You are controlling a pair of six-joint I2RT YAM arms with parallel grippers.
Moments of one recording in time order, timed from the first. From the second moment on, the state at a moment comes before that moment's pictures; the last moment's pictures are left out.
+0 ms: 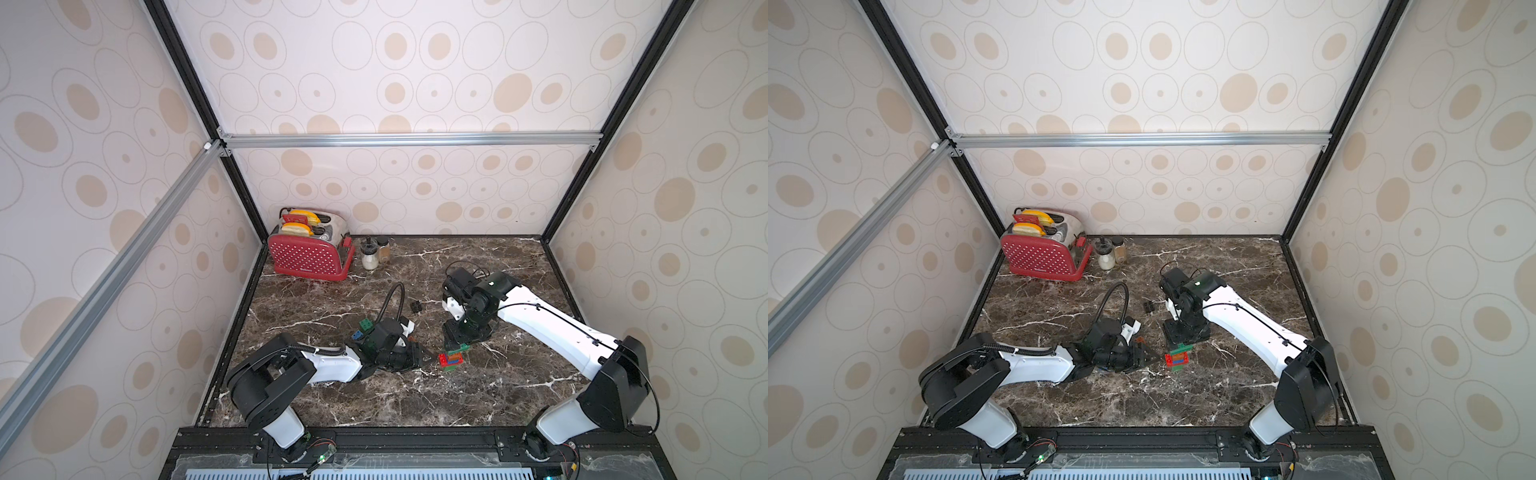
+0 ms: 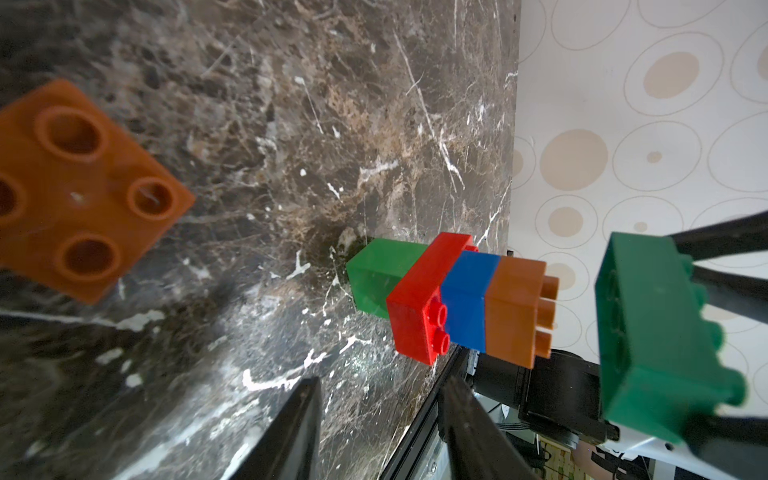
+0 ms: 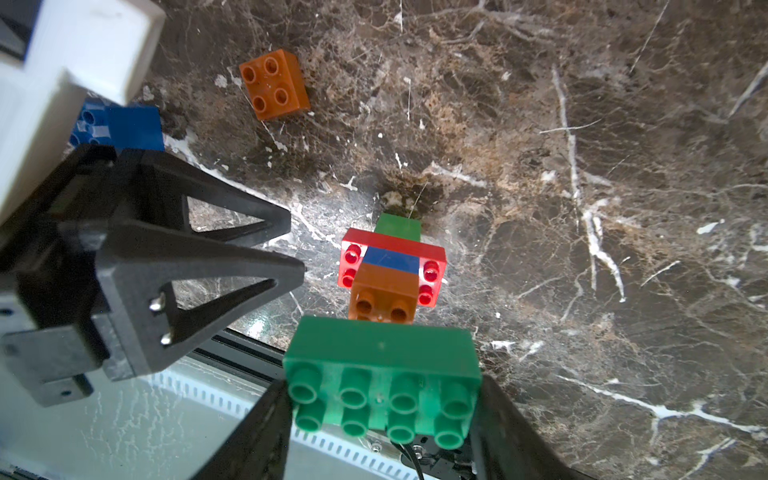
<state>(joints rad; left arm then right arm) -0.86 1.62 0.61 0.36 0.45 -1.07 0.76 1.53 1.35 -1.28 -0.12 0.31</state>
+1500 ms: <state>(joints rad) -0.86 1.73 0.67 0.43 0.48 -1.08 0.74 1.54 1.28 -1.24 -0.10 0.36</state>
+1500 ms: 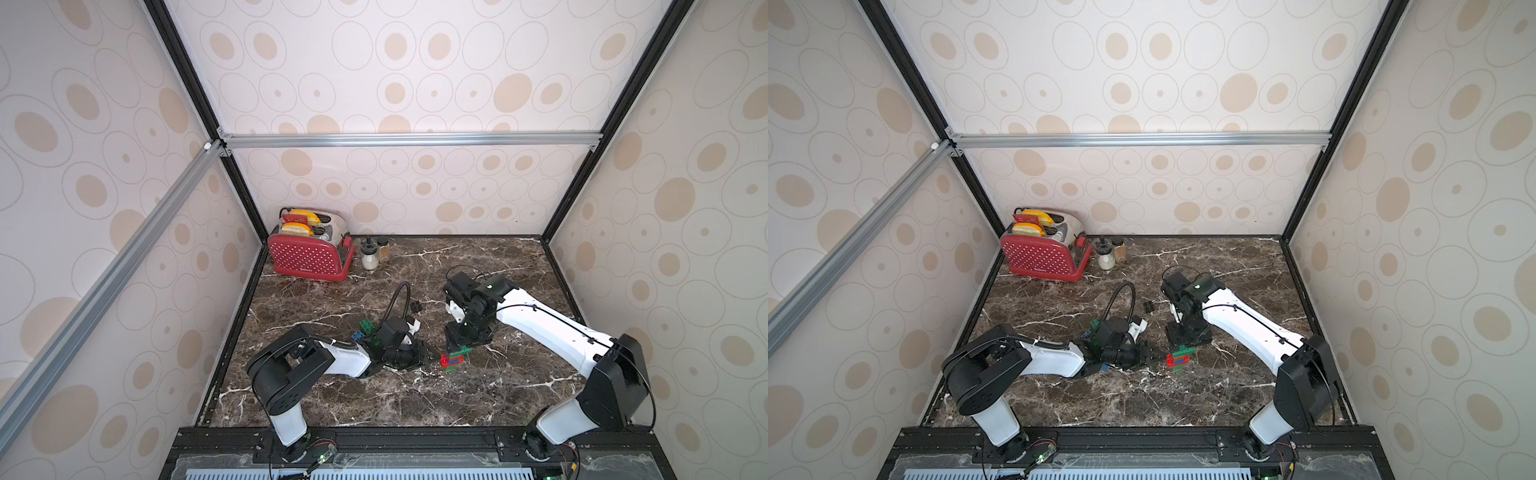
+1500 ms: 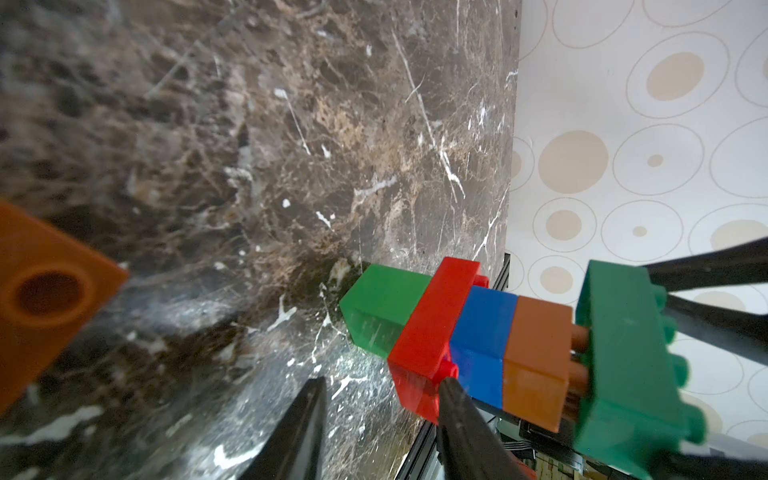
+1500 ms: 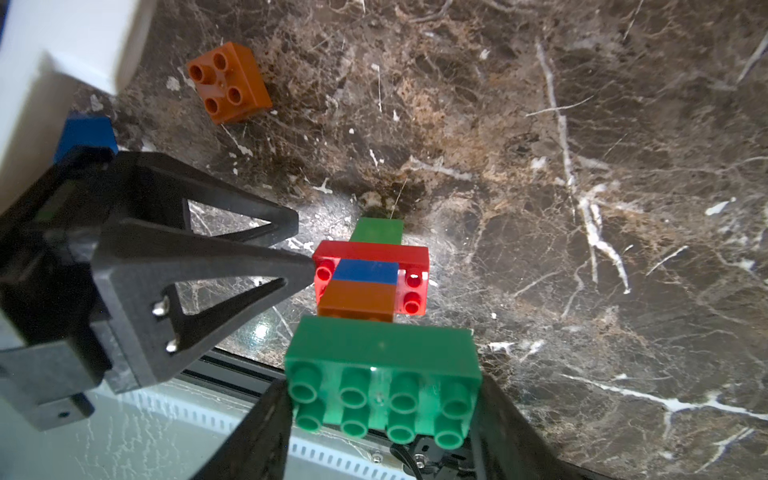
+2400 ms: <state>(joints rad) -0.86 1.75 0.67 0.47 0.48 -1.08 0.74 1.55 1.28 -1.24 -0.09 0.33</state>
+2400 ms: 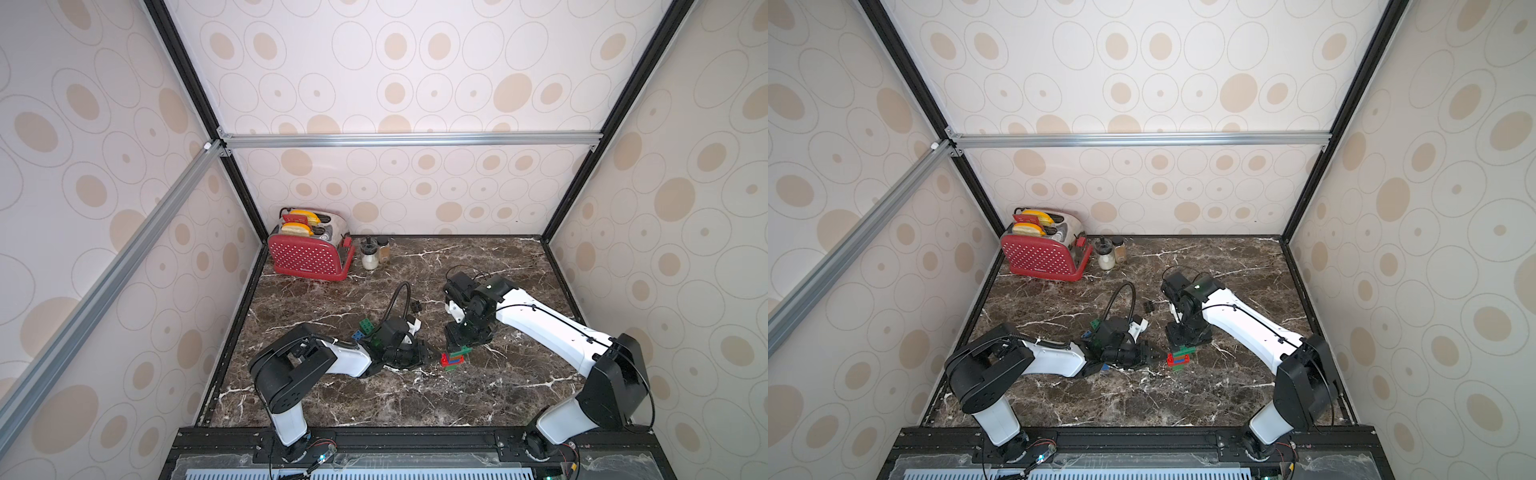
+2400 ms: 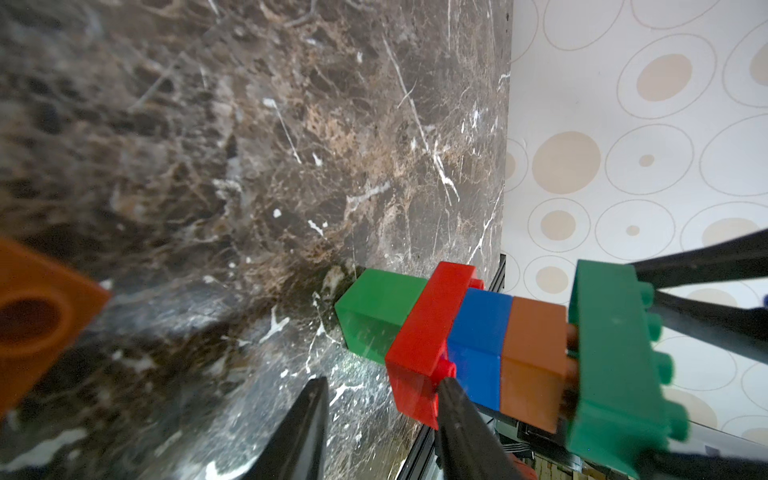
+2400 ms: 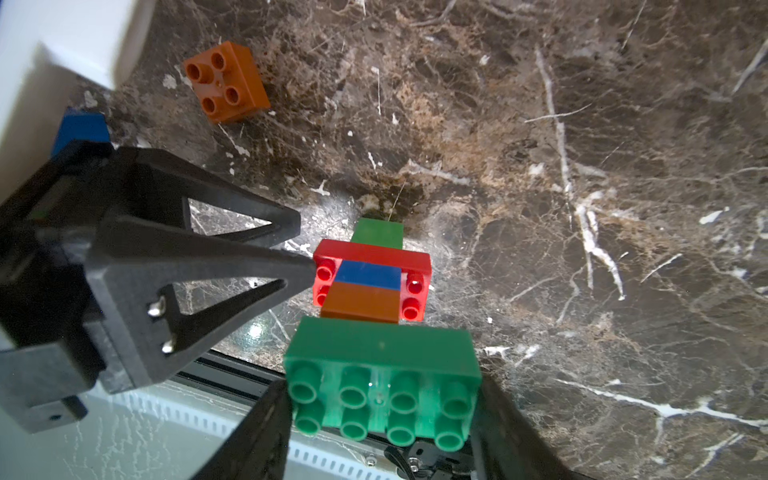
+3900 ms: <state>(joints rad) -0.86 1.76 0.65 0.52 0.48 -1.11 0.73 1.58 1.32 -1.28 -0.10 0.33</state>
